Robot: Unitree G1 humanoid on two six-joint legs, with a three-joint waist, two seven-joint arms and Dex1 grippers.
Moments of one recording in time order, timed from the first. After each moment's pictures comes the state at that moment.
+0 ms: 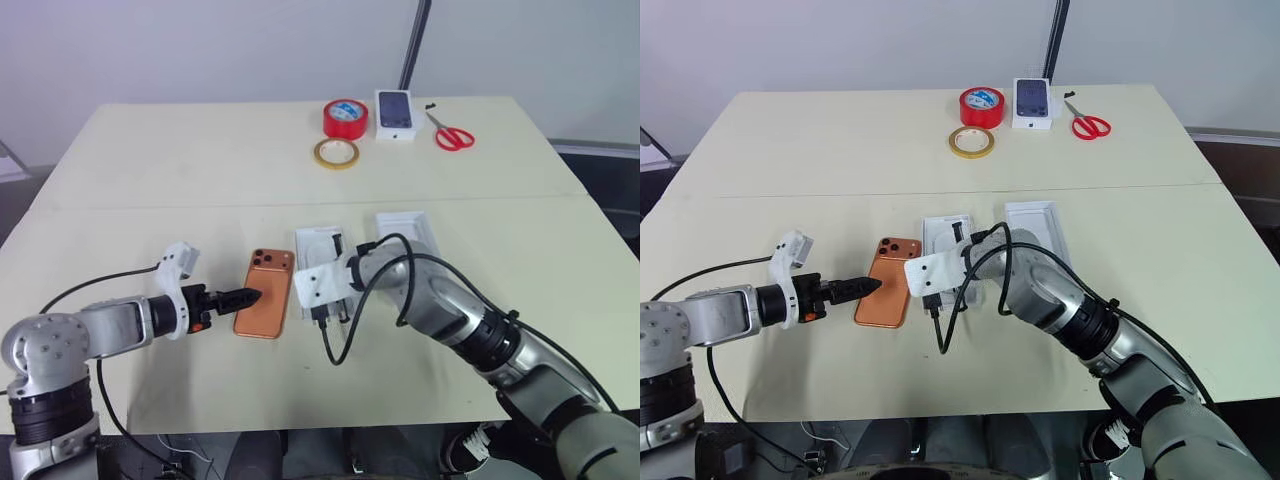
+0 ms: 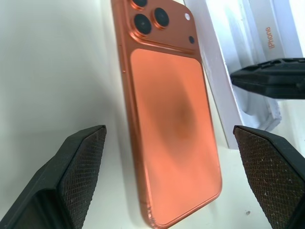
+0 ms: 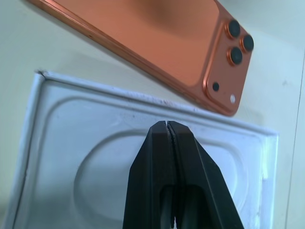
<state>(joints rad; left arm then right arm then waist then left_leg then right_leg) -0.25 0.58 0.43 -0.28 -1.17 1.51 -0.15 -0.75 -0.47 0.71 -0.15 -0.45 0.39 1.03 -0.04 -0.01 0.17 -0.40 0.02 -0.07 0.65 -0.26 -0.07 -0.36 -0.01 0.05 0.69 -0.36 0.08</state>
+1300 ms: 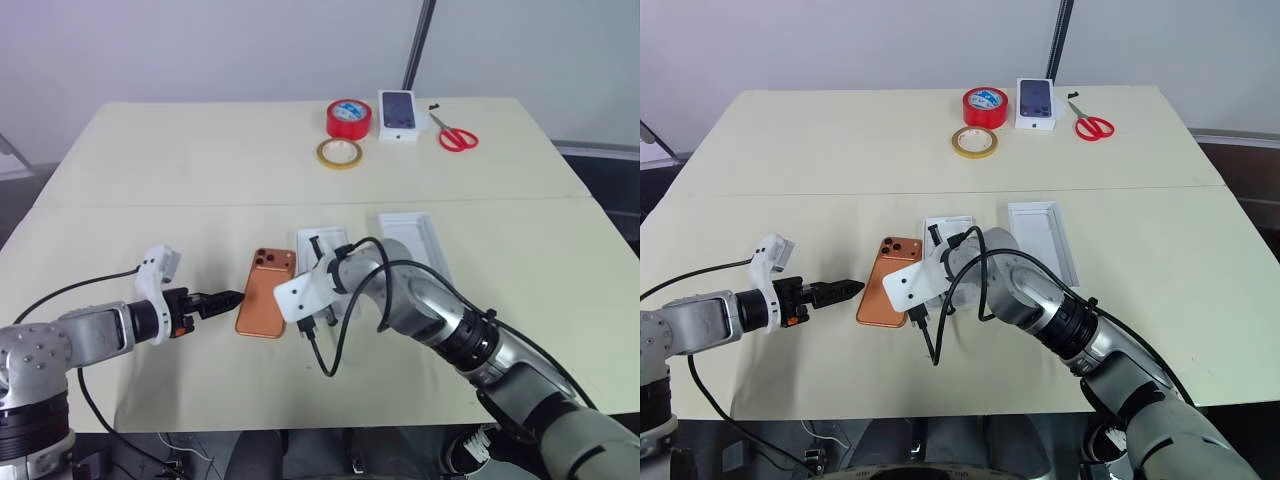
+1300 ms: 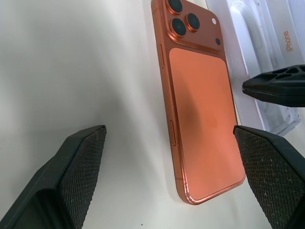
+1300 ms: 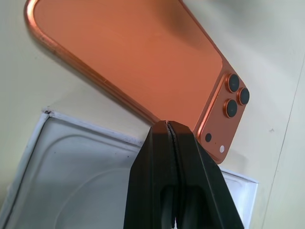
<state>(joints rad) -0.17 0.65 0.45 -0.29 -1.16 1.43 -0.21 -0.77 -0.38 0.73 -0.12 -0.60 0.28 1.11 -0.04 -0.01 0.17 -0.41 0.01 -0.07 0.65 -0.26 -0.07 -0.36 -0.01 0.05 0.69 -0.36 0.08</state>
